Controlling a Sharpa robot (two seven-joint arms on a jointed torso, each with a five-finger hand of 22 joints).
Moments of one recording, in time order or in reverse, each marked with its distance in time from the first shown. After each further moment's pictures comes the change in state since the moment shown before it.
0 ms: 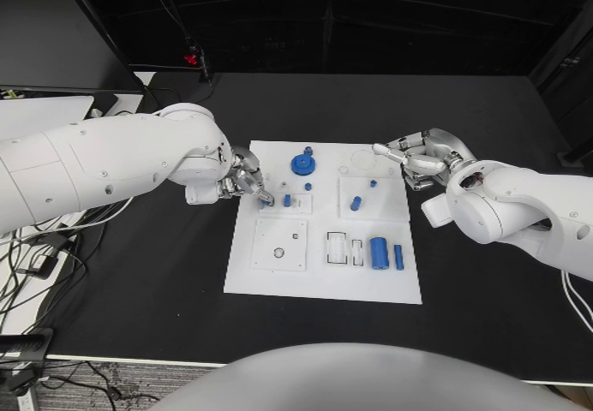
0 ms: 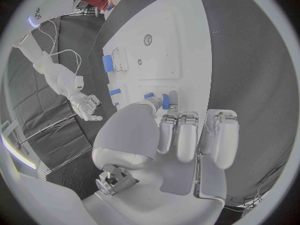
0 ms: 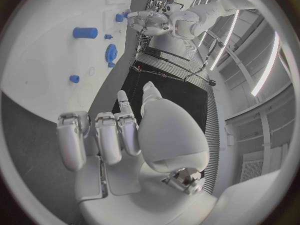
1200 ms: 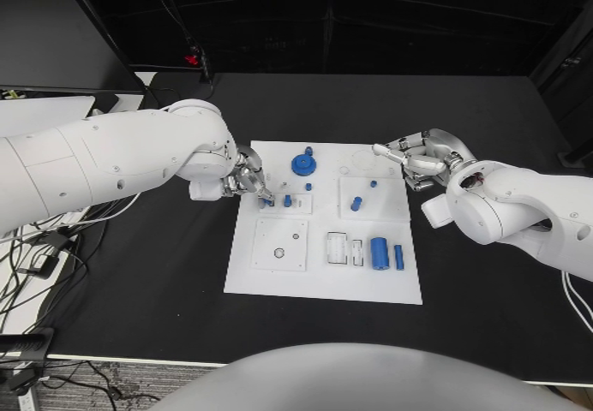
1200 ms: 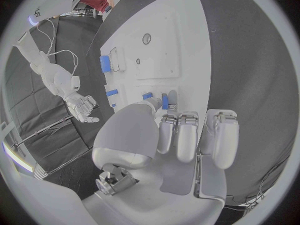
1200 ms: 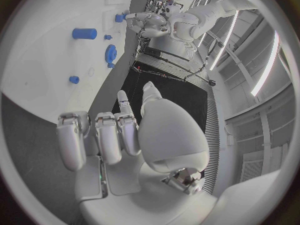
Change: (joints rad) left arm 0.001 0.036 0.003 -0.040 0.003 0.038 -0.031; left_hand -0.016 0.003 -0.004 -0.002 -0.001 0.000 0.000 -0.004 -0.003 0.000 0.000 0.000 0.000 0.000 0.000 0.000 0.000 0.000 0.000 0.000 0.000 0.000; right arm 0.000 -0.001 0.000 0.003 0.000 0.000 0.000; right_hand 0.000 0.000 0.000 0.000 0.000 0.000 0.000 0.000 0.000 0.000 0.000 0.000 0.000 0.000 0.000 0.000 0.000 0.000 0.000 0.000 0.000 0.000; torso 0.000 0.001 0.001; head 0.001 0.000
